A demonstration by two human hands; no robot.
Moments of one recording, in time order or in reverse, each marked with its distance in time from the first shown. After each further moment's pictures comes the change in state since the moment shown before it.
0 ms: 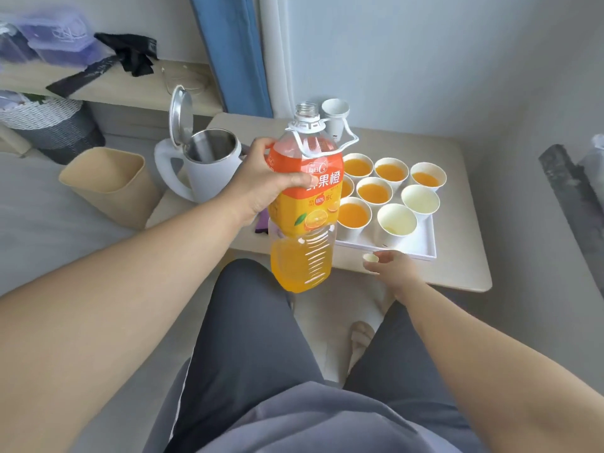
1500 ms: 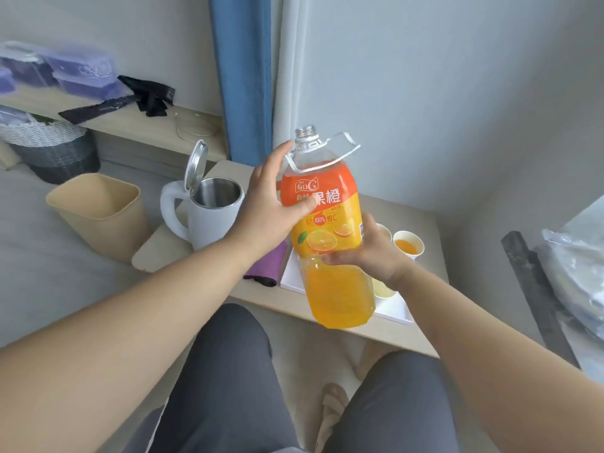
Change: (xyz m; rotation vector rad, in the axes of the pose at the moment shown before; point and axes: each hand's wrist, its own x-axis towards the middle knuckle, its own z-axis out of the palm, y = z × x) left_hand -0.011 0.033 -0.001 0.070 0.181 0.389; right_hand -0.059 -0.163 -0.025 -0.168 -0.313 -0.562
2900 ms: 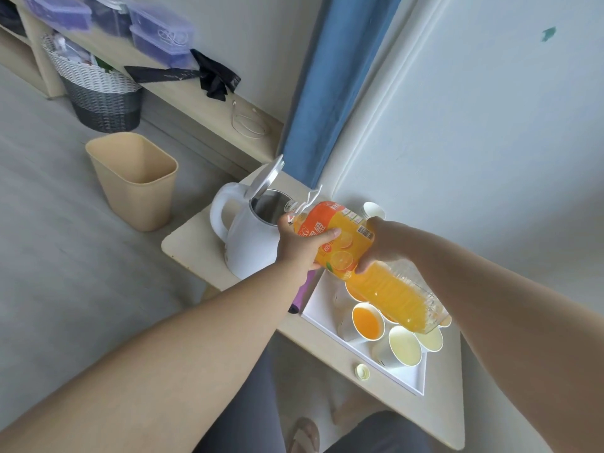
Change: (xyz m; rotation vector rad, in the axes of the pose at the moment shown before) left_hand 0.043 -0.093 -0.017 -0.699 0.311 -0.727; right_hand 0.139 -0.088 0.032 -1.115 -0.288 0.215
